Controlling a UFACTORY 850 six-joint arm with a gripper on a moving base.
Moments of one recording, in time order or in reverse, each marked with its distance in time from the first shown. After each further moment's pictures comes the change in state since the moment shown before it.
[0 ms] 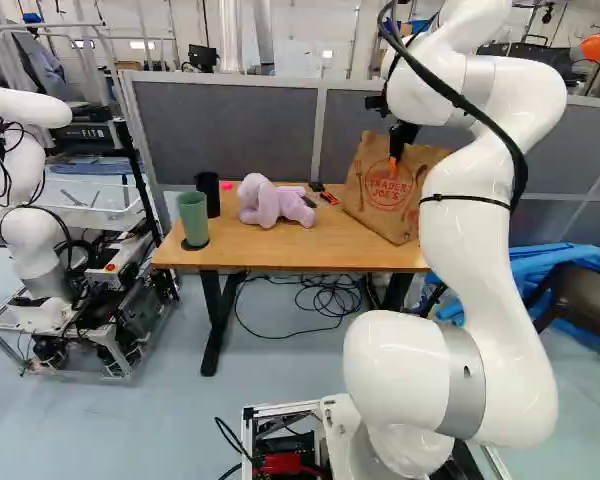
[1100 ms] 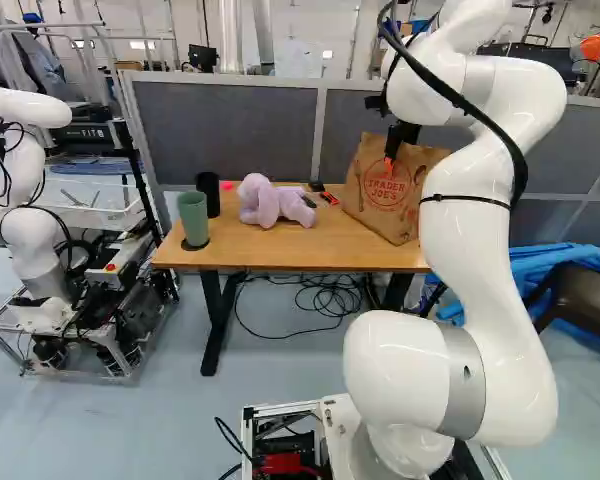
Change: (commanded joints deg) arm 0.0 0.0 0.0 0.0 0.1 0.0
